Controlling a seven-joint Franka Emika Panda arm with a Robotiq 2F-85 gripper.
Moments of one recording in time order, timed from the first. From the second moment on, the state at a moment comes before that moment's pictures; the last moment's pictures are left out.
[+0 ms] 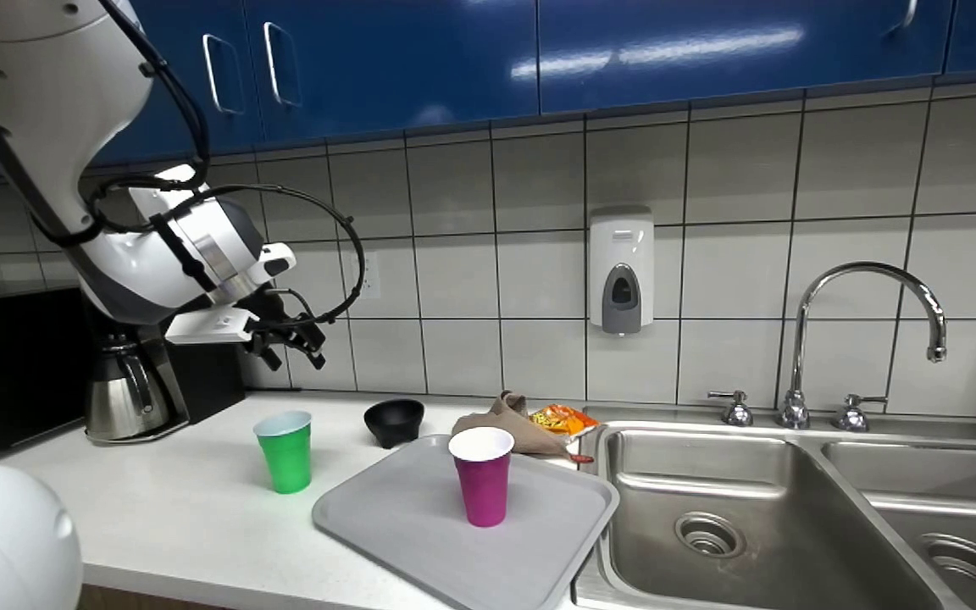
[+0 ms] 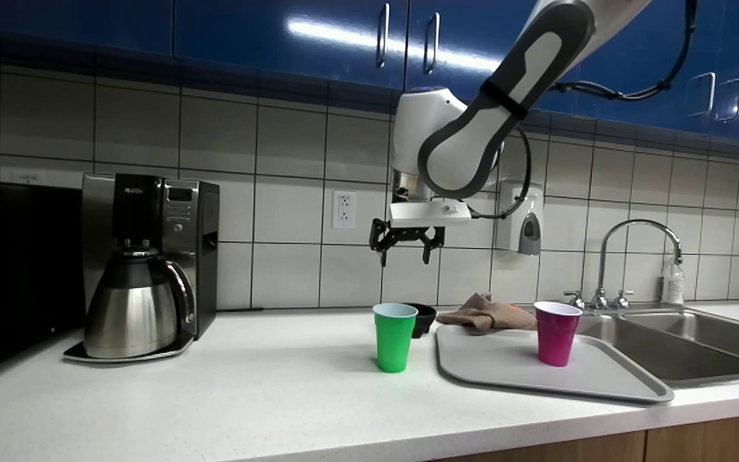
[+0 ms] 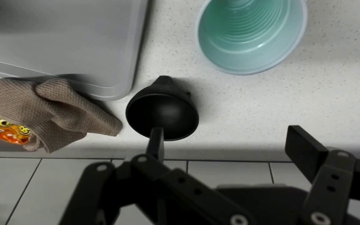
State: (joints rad) arm 0.36 0.09 -0.02 -2.23 -0.63 2.67 0.87
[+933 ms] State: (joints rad) arm 0.31 -0.02 -0.19 -2.36 -0.70 2.67 0.87
